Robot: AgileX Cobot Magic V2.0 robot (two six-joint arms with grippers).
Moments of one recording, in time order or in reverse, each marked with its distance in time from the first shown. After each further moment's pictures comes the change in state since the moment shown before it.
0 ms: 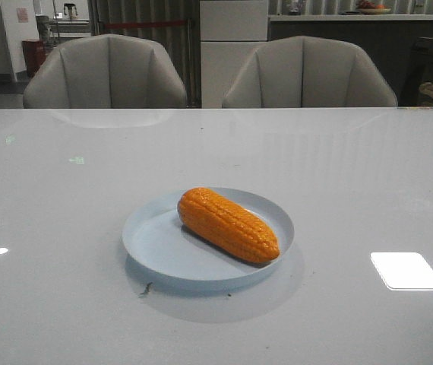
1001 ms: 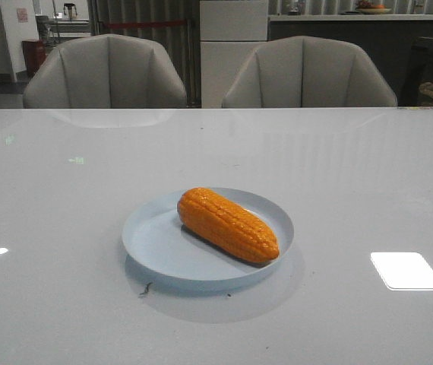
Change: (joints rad) left arm 0.000 0.000 0.000 0.000 0.000 0.000; right arm 0.107 -0.124 0.291 -0.193 -0.391 0.177
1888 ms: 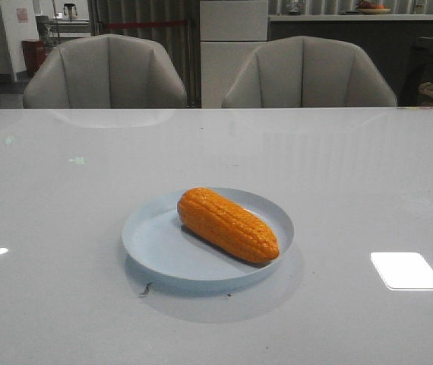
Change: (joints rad) left arm 0.000 0.000 0.000 0.000 0.000 0.000; right arm 0.000 0.000 0.000 -0.164 0.008 0.193
